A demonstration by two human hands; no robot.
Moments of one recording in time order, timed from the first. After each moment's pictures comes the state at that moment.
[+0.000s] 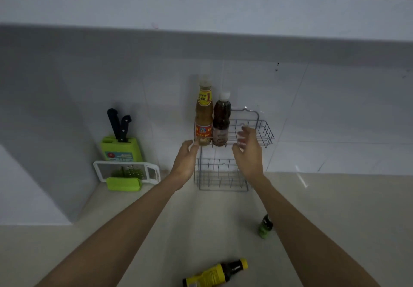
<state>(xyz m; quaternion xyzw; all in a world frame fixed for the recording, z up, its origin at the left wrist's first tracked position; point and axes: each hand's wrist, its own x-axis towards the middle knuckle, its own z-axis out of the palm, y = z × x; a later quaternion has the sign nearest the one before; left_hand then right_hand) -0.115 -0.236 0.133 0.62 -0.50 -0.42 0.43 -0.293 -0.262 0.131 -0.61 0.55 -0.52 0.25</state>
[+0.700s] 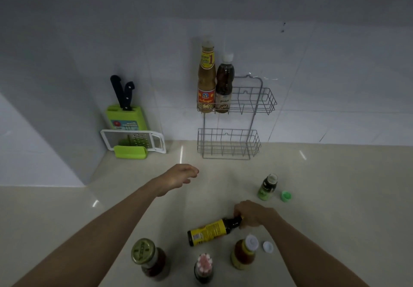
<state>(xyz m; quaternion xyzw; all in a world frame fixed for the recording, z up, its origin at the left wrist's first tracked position) -0.076 -0.146 0.049 0.63 -0.51 -0.55 0.17 -0.338 -0.130 -0.037 -0.78 0.50 0.20 0.30</state>
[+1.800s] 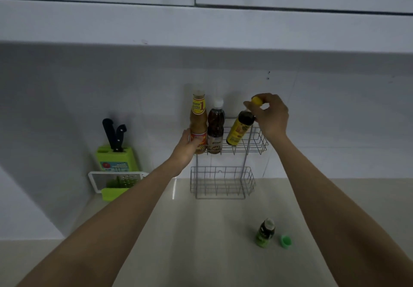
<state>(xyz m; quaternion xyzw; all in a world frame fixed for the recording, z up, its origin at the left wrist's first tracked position) -0.124 -0.259 0.174 0.56 -0.53 -0.46 0.44 -0.347 -0.309 0.231 -0.58 0.55 -0.58 0.15</state>
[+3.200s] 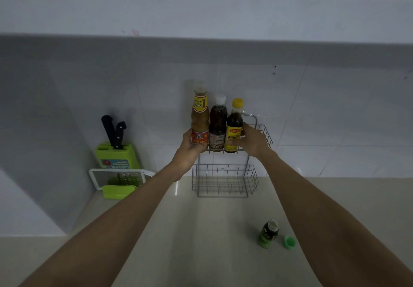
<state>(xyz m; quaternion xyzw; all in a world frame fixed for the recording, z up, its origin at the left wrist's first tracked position) -0.121 -0.262 0.154 0.55 -0.55 -0.46 0.43 -0.332 -0.335 0.152 -0.72 0.60 -0.28 0.22</state>
